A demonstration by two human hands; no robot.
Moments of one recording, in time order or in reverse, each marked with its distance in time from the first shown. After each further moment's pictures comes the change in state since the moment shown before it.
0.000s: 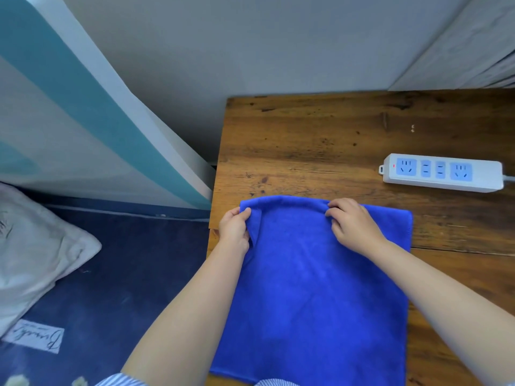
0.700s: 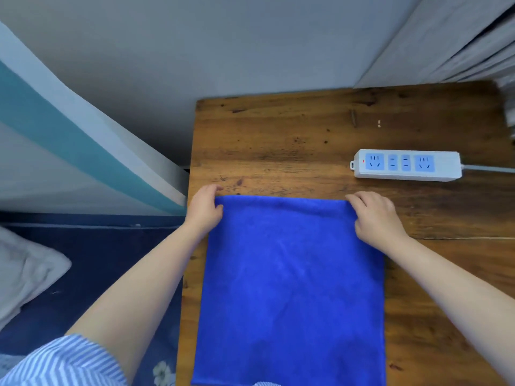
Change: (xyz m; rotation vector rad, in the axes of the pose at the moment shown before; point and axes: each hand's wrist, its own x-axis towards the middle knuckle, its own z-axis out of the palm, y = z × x) left_hand 0.035 0.037 -0.004 1.373 -0.108 0.834; right_hand -0.029 0.049 -0.028 -0.206 0.017 0.240
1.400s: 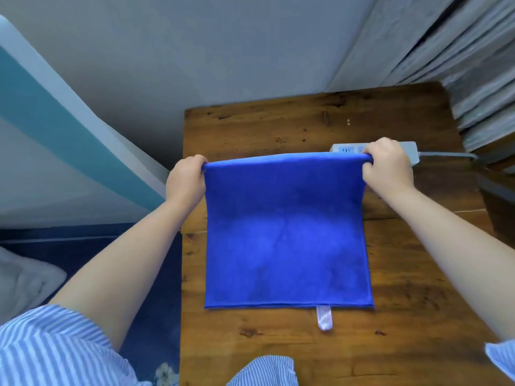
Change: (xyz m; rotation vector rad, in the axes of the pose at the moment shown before) left_hand -0.008 0.037 -0.054 0.140 0.329 0.282; right_hand -0.013 0.007 -0.083 0.231 0.447 0.189
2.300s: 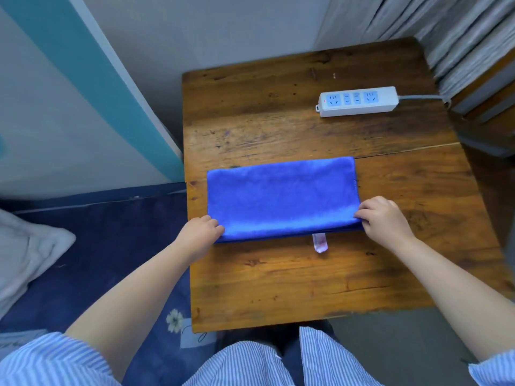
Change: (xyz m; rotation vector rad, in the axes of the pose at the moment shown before) left_hand -0.200 -0.047 0.031 0.725 -0.656 0.581; right_hand -0.219 0.052 0.038 -0.144 -0.101 -0.303
